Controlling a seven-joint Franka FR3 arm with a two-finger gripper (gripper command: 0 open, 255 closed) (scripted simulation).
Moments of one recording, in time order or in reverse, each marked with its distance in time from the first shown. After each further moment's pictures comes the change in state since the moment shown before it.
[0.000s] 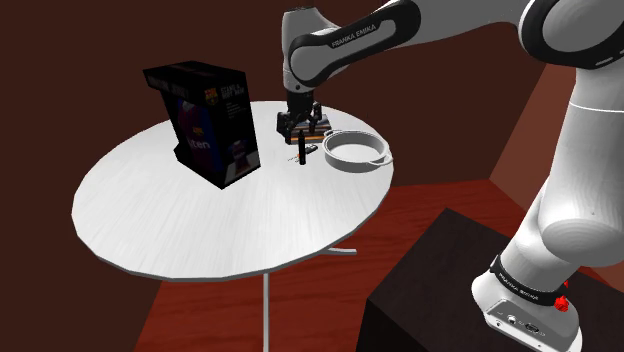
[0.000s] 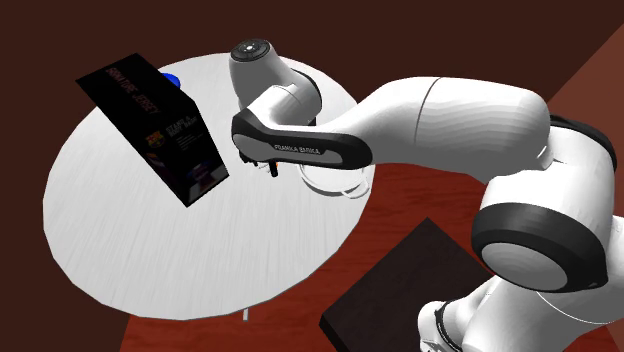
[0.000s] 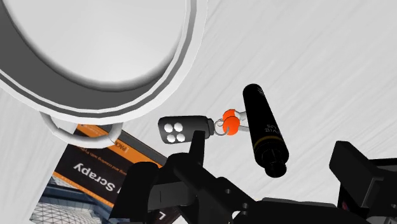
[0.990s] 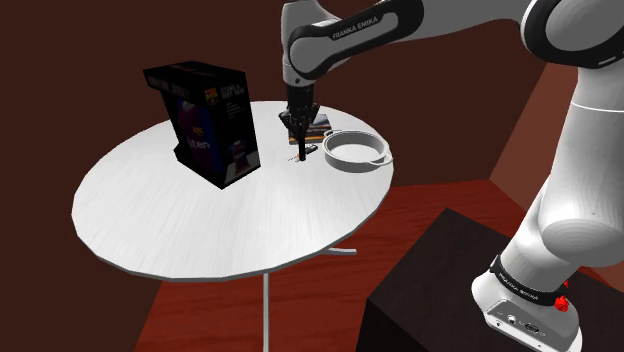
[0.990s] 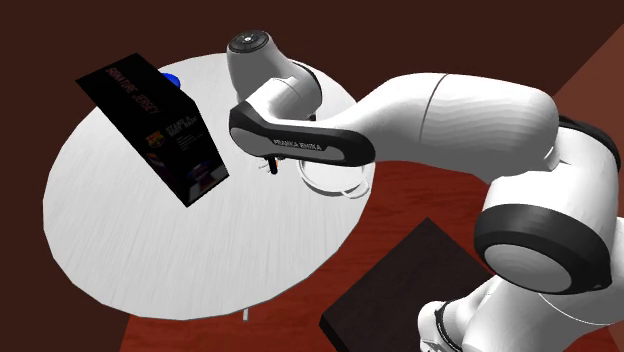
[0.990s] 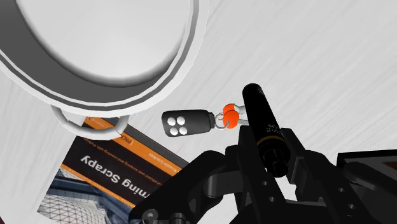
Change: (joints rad) arm 0.000 -0.009 0.001 0.028 0.002 -0.036 -0.003
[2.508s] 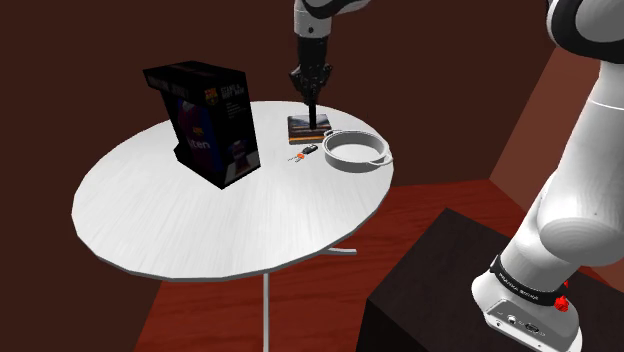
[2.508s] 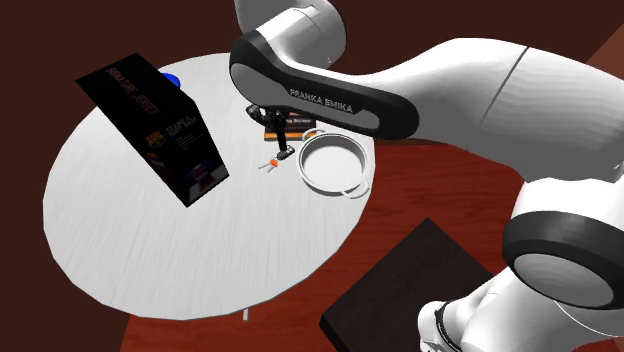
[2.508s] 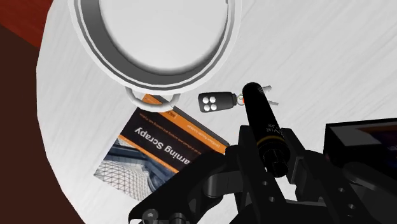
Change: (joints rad) arm -0.030 -0.092 -0.016 0.153 0.024 -0.243 -0.065
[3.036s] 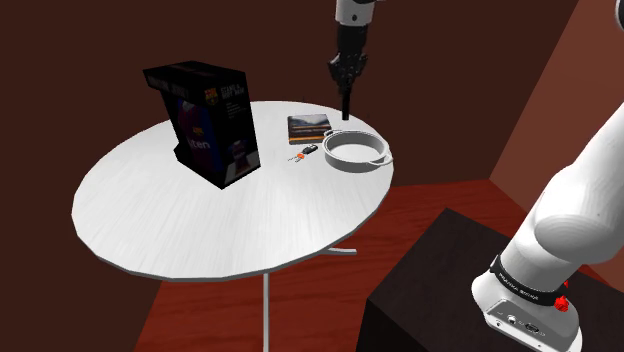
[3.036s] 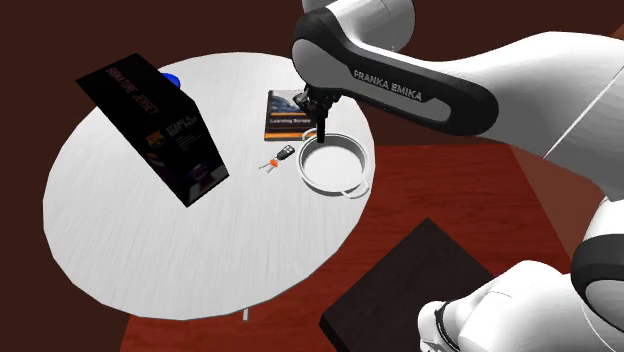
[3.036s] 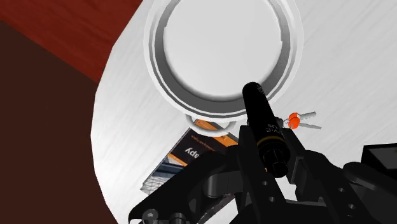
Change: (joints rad) arm -0.078 -0.207 -0.072 -0.201 0.032 0.002 -0.153
